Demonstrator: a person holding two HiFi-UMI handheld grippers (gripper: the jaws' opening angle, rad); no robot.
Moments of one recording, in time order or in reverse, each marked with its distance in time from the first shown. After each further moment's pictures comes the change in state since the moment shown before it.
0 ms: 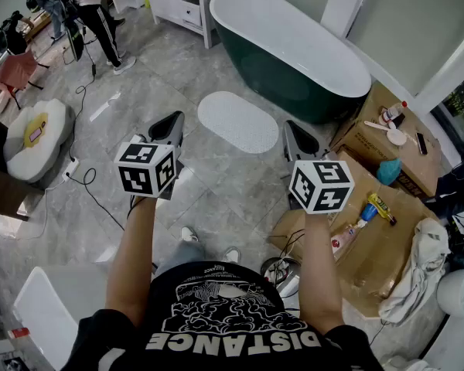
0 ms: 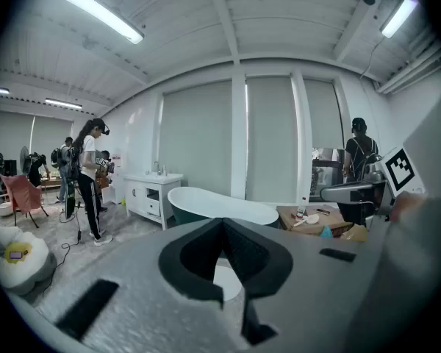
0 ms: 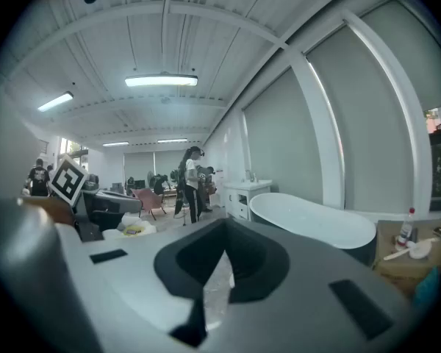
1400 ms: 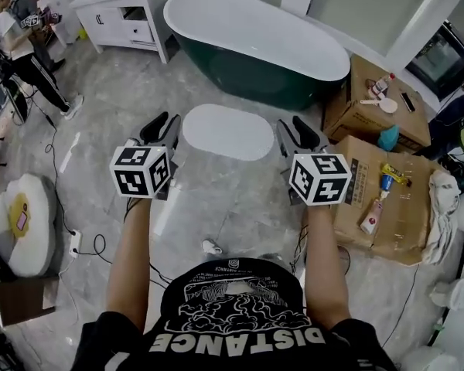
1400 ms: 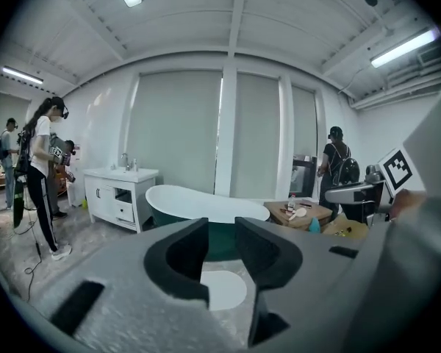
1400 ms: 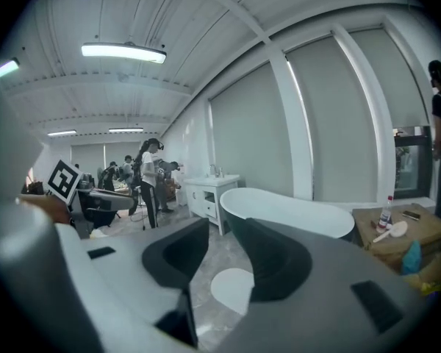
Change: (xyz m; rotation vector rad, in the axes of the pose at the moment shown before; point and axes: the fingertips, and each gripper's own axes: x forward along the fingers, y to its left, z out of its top) left arm 0.154 0.212 0.027 0.040 0.034 -0.314; right arm 0.189 0.043 0.013 0.078 0.048 -0.363
